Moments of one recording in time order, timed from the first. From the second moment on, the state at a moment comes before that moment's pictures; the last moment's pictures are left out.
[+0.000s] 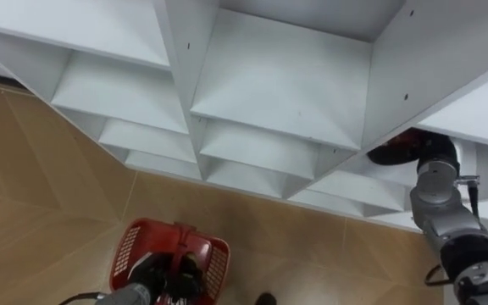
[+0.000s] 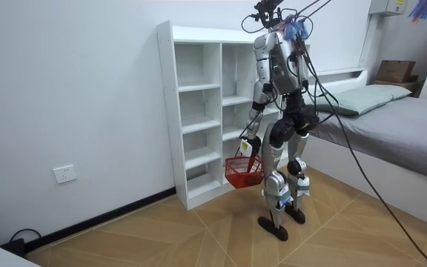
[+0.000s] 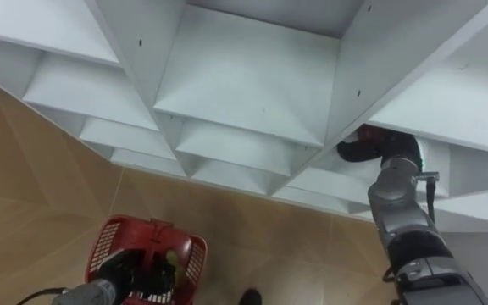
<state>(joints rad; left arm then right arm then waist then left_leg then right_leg) -0.17 0.21 -0.28 1.08 -0.22 0.00 -0.10 -0.51 -0.37 0.12 1.01 0.06 -0.08 -0.39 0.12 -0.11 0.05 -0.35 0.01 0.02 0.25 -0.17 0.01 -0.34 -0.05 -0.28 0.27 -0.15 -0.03</state>
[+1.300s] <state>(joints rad) -0.18 0.20 -0.30 1.12 -0.22 0.00 -0.09 -0.49 -0.38 0.15 1.05 0.11 -0.11 -0.41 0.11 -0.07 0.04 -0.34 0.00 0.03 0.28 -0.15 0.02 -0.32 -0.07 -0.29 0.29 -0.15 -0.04</state>
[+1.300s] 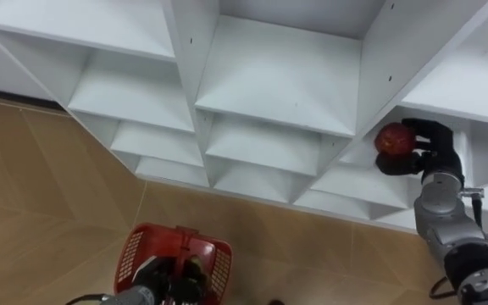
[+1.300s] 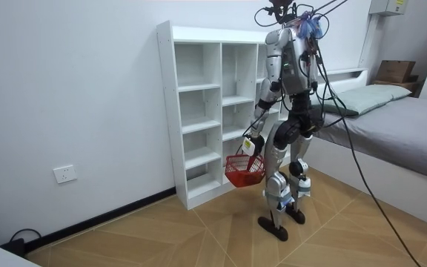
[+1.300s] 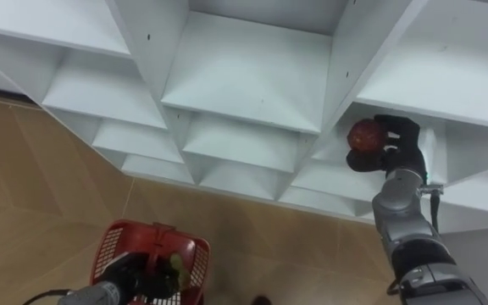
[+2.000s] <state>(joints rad) -0.18 0.19 -0.30 1.12 -0.22 0.00 -0.09 -0.49 -0.38 0.15 1.05 0.12 -0.11 -0.41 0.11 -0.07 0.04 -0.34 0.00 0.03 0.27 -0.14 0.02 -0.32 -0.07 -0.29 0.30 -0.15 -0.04</state>
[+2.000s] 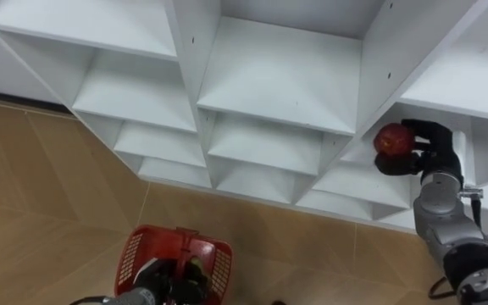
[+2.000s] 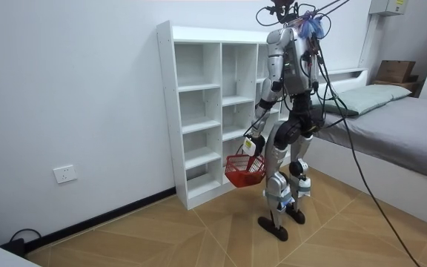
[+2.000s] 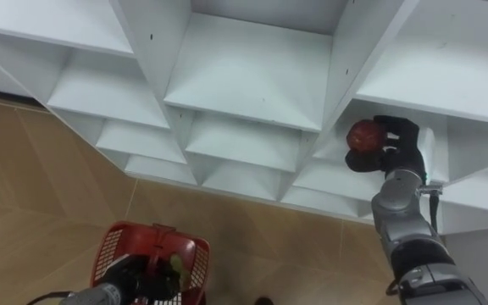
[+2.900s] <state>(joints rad) -0.09 0.17 -0.24 1.07 -0.30 0.00 -0.09 -0.06 -0.27 0.25 0.76 0.03 -0.08 -0.23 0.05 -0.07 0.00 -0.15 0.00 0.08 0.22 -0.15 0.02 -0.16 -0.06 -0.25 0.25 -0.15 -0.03</state>
